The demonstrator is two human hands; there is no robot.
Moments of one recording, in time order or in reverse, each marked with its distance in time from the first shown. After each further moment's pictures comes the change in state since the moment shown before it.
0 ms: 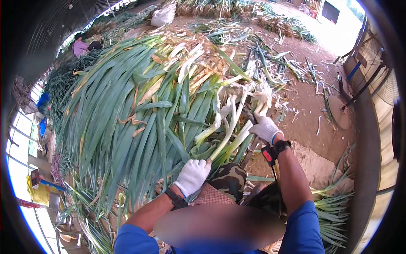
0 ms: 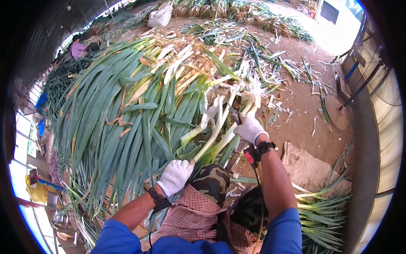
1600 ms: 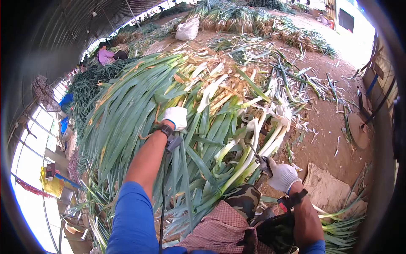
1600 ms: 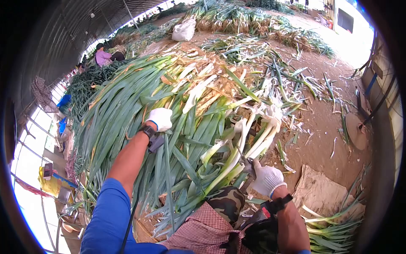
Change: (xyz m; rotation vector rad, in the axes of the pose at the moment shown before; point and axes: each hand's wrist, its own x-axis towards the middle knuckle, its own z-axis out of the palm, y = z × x) left_hand 0.131 -0.277 -0.041 0.084 -0.314 -0.543; right_hand -0.088 -0.005 0.006 -0.472 -0.097 -0.140
